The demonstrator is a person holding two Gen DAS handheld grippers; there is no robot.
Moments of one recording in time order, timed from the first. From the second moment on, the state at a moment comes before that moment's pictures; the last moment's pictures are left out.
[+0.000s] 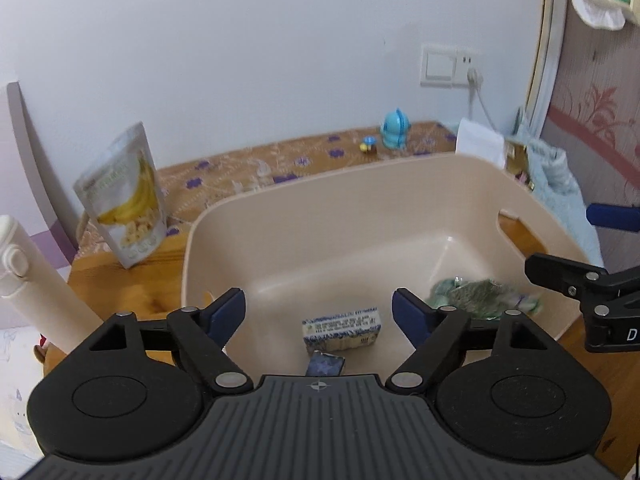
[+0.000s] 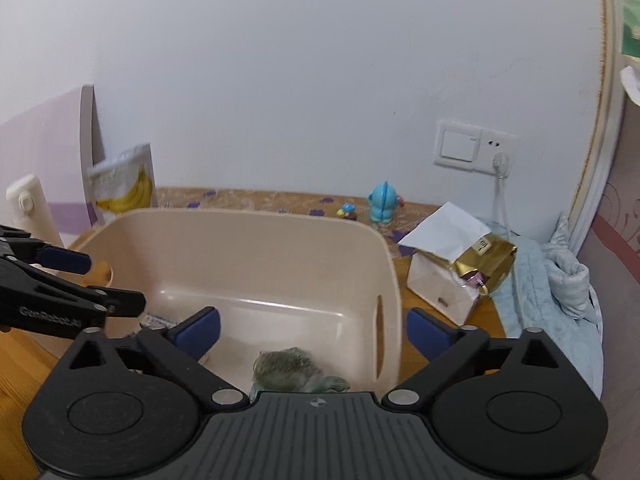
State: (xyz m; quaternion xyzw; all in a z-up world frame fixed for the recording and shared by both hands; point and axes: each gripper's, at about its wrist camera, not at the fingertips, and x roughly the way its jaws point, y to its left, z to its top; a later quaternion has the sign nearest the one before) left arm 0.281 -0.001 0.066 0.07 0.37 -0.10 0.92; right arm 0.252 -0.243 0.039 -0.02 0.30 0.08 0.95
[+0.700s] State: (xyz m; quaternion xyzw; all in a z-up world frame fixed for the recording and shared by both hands) left arm 0.191 0.021 0.098 0.07 0.32 -0.13 0.94; right arm 0.170 -0.250 0.061 -0.04 0.28 0.06 0.96
